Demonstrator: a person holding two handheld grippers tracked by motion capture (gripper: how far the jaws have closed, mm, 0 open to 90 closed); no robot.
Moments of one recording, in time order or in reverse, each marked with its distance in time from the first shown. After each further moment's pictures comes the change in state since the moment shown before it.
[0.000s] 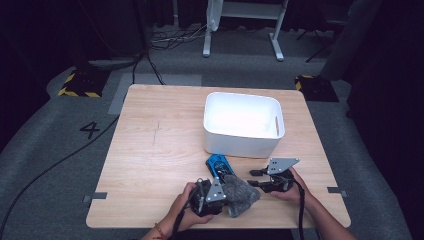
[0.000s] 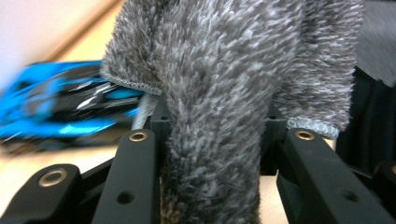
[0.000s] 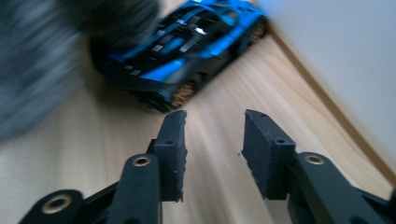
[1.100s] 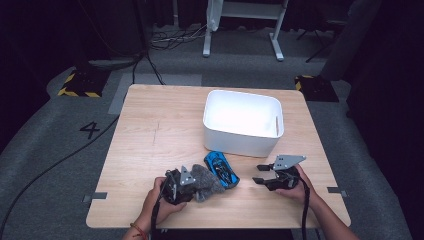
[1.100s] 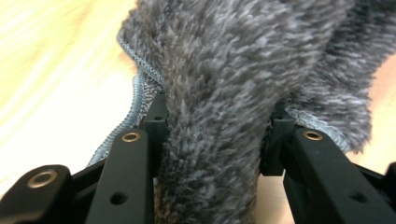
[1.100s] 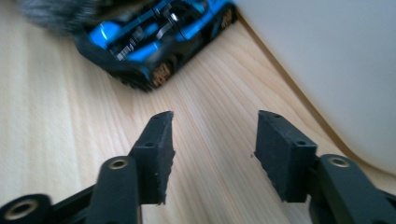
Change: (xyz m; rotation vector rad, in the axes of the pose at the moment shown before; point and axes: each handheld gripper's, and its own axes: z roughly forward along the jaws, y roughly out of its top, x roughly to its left) left arm 0.065 -0.064 -0.038 0.131 0.248 -0.271; right arm -0.007 -0.001 -0.014 -0.008 -0.055 0.046
